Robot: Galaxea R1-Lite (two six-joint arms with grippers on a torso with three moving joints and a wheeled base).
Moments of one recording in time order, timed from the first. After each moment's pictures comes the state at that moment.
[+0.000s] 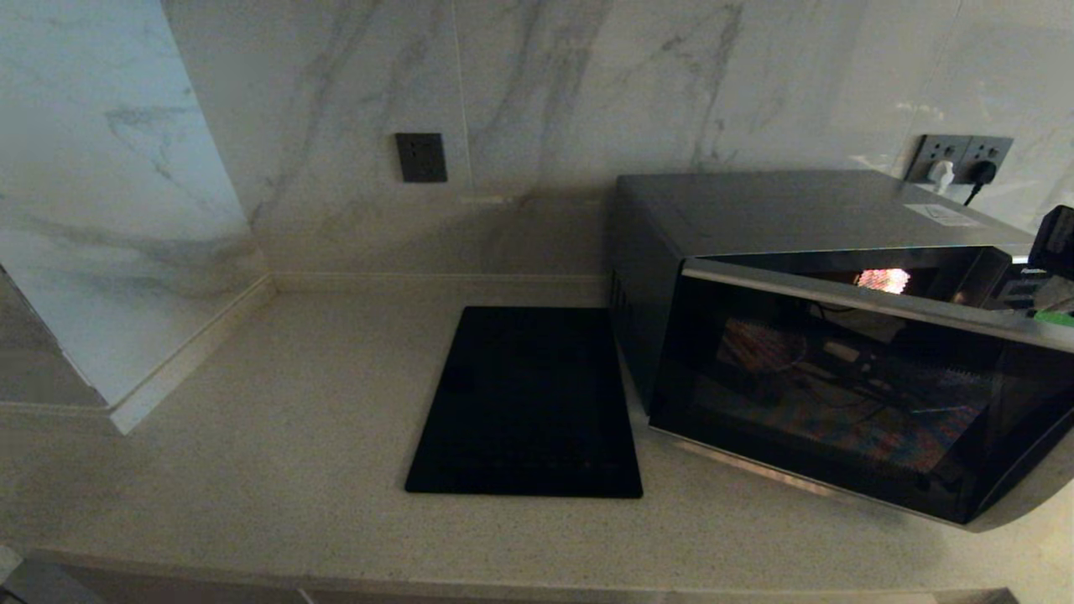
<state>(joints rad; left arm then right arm) 0.00 0.00 0.00 -0.01 0.02 -0.07 -0.12 1.72 -1.91 1.07 -0.23 0.57</state>
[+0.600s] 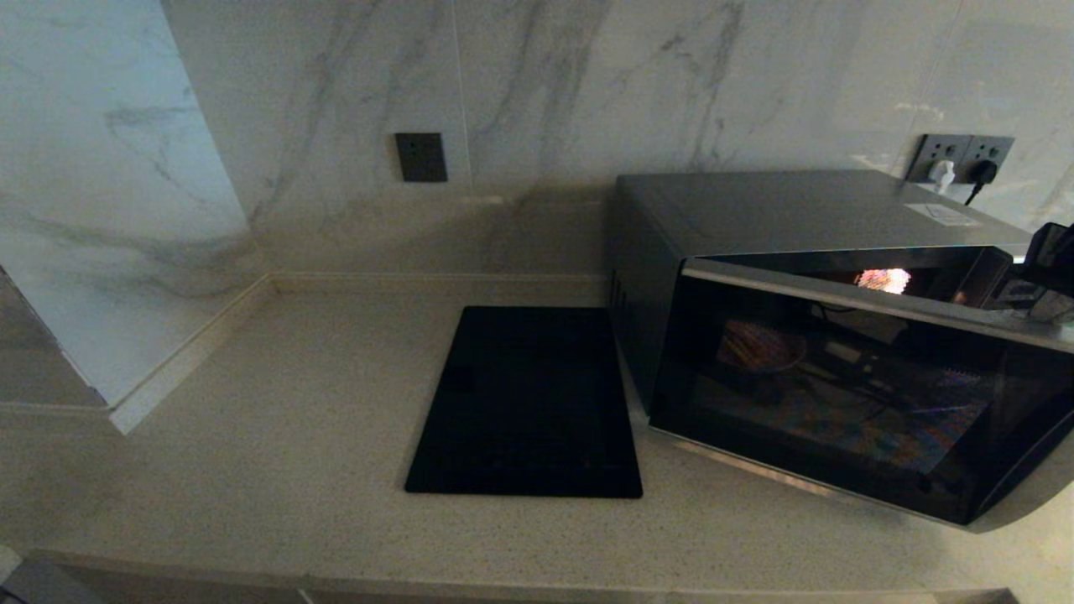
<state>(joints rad) 0.00 0.00 0.00 -0.01 0.02 -0.07 -0.14 1.74 -1.88 1.07 -0.23 0.56</state>
